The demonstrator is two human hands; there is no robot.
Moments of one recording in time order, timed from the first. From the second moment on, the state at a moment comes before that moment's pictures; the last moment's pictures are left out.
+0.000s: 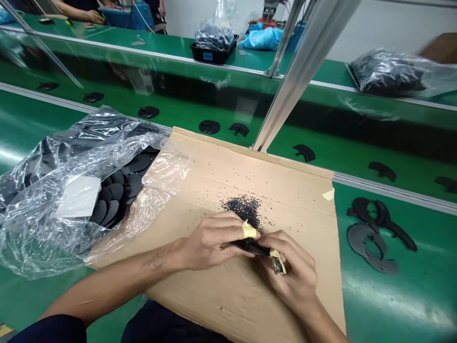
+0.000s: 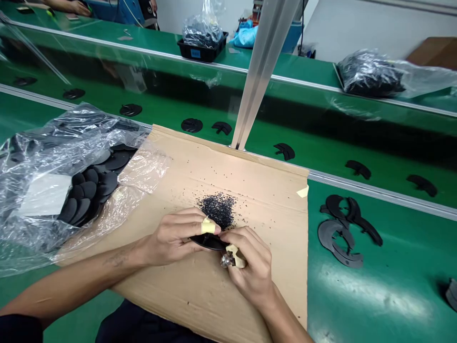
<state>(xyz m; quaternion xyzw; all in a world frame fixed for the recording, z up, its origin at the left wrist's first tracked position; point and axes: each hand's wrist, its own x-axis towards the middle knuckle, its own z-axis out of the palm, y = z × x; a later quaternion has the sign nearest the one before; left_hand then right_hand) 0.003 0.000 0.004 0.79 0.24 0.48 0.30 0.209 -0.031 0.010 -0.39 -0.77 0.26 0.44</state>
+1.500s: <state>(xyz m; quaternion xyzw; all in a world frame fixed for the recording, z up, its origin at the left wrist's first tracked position) -0.007 0.006 0.003 0.78 0.29 0.42 0.35 0.227 -0.016 0.006 -0.46 -0.82 0.15 0.31</state>
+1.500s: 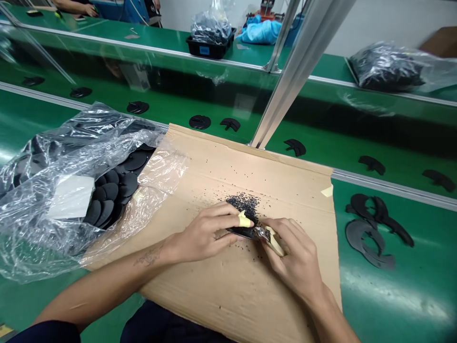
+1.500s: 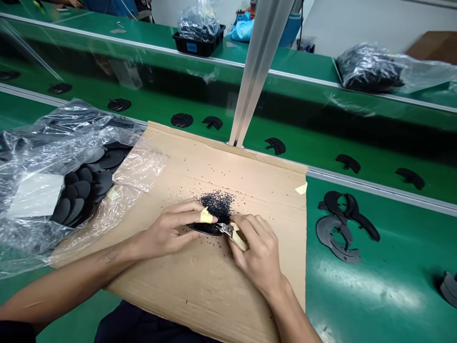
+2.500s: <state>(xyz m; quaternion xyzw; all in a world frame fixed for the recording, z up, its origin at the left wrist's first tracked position) -0.006 0.003 -0.001 0.81 0.29 0.38 0.33 0.228 -0.014 0.005 -0.49 -0.83 -0.03 0.26</state>
